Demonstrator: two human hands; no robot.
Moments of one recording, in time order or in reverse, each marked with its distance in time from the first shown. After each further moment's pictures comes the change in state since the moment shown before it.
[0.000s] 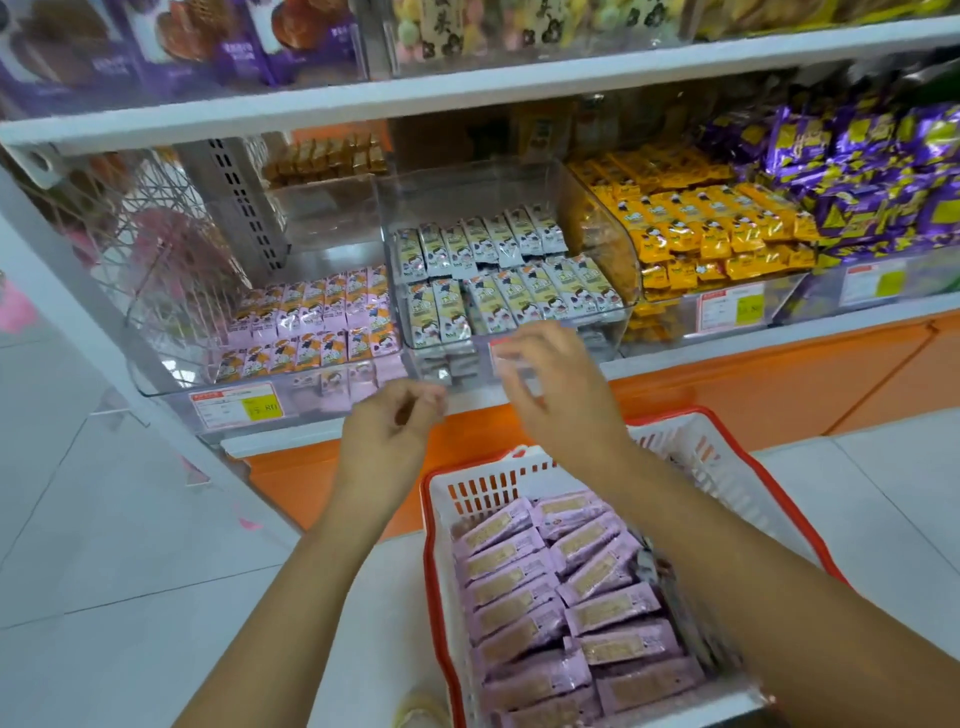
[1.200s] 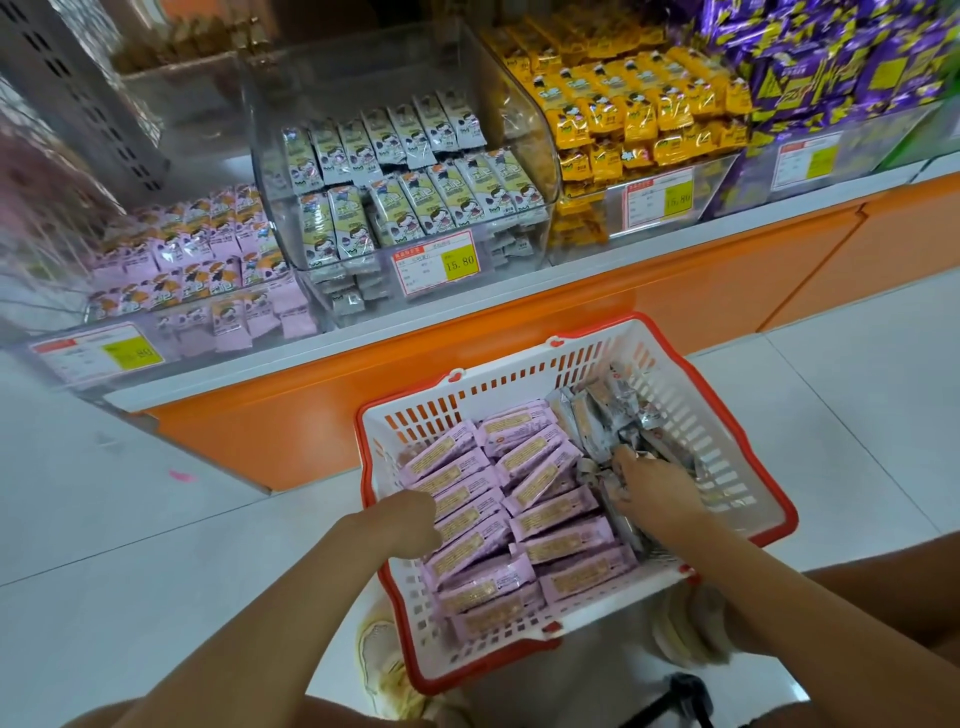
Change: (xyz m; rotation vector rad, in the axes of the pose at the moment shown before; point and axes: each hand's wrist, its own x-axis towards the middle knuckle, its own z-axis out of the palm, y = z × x) left_hand -0.044 -0.141 0.097 1.004 -1.144 -0.243; right_hand -0.210 0.170 0.003 -0.597 -0.745 0.594
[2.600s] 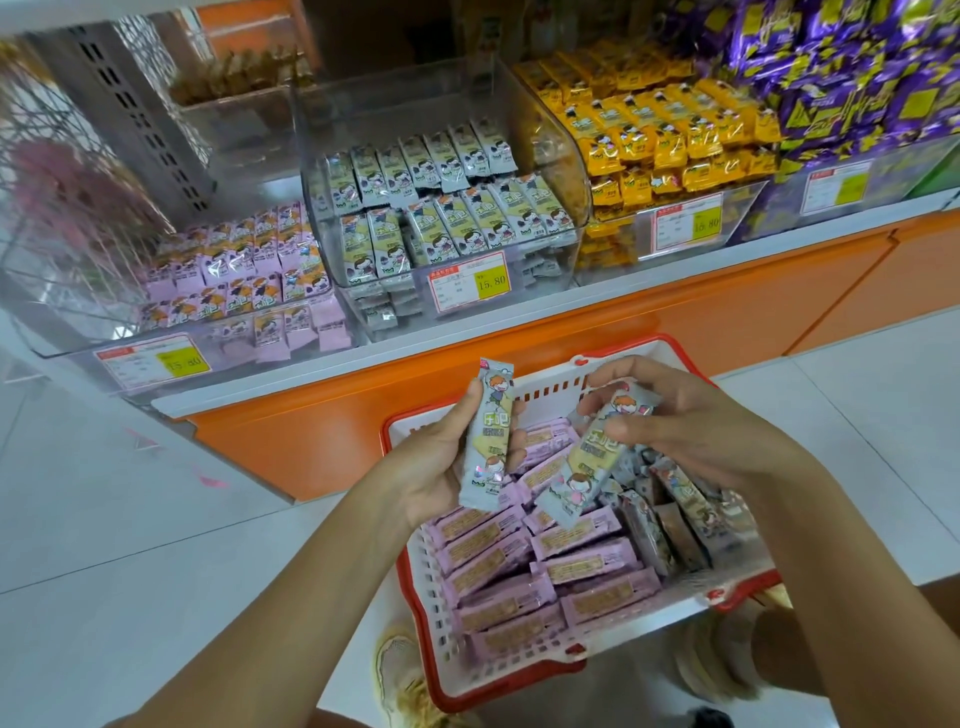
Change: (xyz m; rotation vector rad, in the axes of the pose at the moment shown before) left_hand -0.086 0.052 -0.082 -1.964 -0.036 0.319; right_hand -0.044 -0.034 -0.169 1.461 -0.256 -0.441
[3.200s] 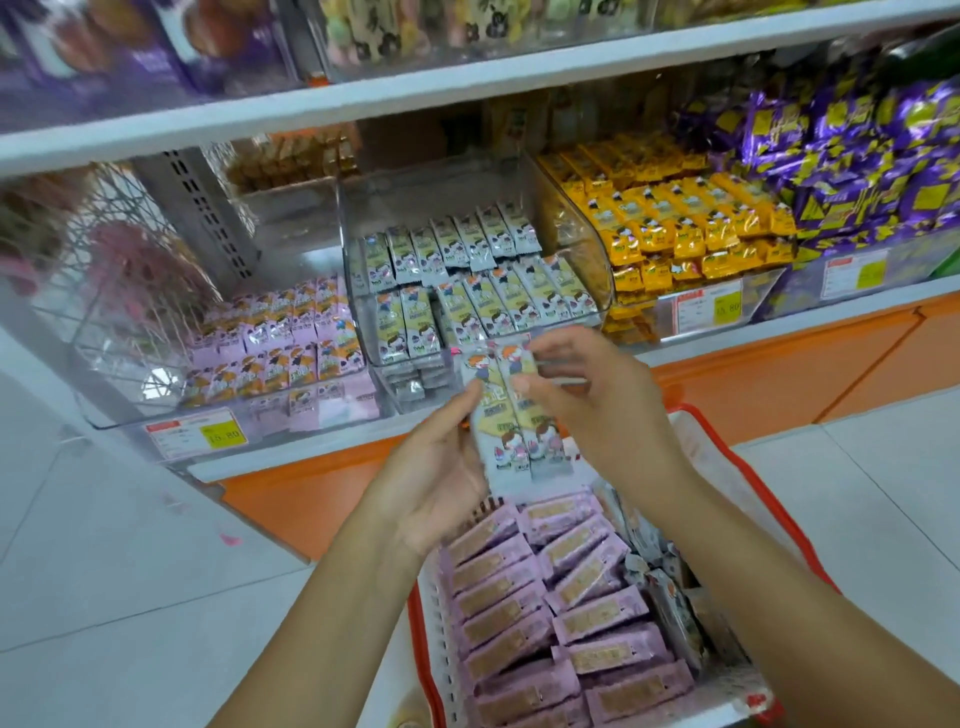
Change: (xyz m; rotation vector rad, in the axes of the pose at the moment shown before) left_hand -0.030 0.056 0.035 -0.105 -0.122 0.278; right_hand 0.067 -0.067 0.070 -0.482 0.497 -0.362
